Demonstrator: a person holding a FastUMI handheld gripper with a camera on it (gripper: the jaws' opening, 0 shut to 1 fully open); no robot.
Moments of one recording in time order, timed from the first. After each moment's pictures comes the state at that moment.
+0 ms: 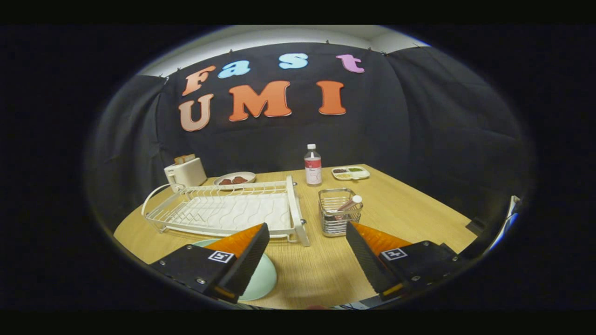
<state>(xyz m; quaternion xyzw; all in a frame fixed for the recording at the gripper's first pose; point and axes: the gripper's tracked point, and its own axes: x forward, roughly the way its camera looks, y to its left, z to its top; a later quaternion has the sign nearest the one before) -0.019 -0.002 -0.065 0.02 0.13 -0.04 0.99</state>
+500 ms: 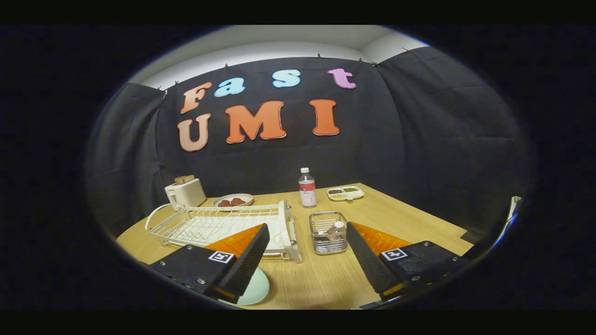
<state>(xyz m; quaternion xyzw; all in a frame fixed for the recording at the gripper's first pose) -0.014 -0.032 -0.029 0.03 0.06 -0.06 1.00</state>
